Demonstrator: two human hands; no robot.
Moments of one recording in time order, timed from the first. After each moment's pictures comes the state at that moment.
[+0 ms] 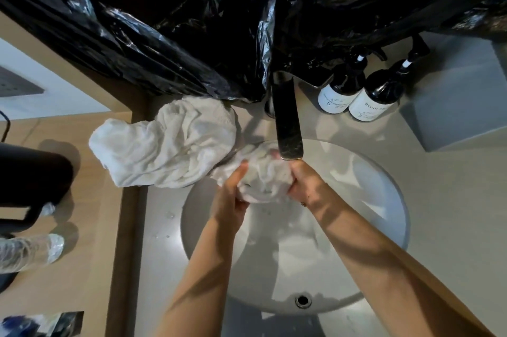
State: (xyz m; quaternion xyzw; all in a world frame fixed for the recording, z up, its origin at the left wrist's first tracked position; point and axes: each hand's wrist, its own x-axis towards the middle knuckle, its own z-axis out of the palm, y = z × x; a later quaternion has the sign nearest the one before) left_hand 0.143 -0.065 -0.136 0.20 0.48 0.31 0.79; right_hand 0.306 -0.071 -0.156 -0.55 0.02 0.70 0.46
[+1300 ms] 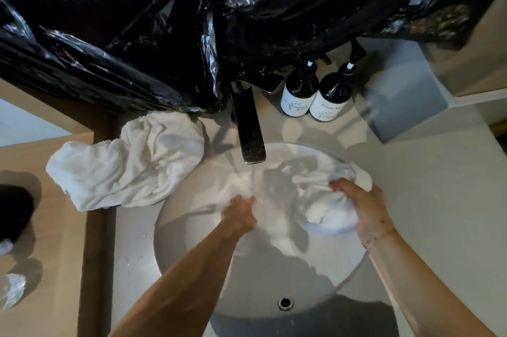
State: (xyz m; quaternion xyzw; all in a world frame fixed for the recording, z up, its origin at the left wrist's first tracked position) left_hand 0.188 -0.088 -0.211 0.78 0.47 -0.27 0.31; right_hand 0.392 -0.198 -0.081 -0.72 -0.04 0.39 0.58
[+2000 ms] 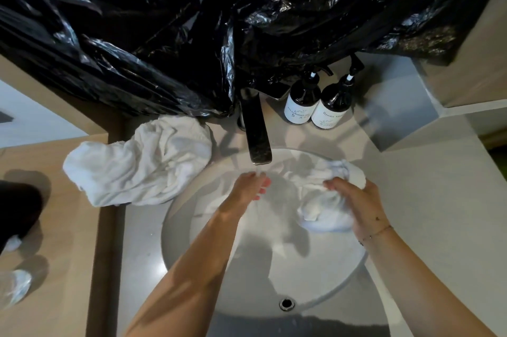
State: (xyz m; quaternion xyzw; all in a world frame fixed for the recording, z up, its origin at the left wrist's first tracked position) left_hand 0.218 -0.047 -0.142 0.48 0.58 0.03 0.66; right_hand 0.383 -0.185 -0.061 -0.72 -0.07 0.40 0.56
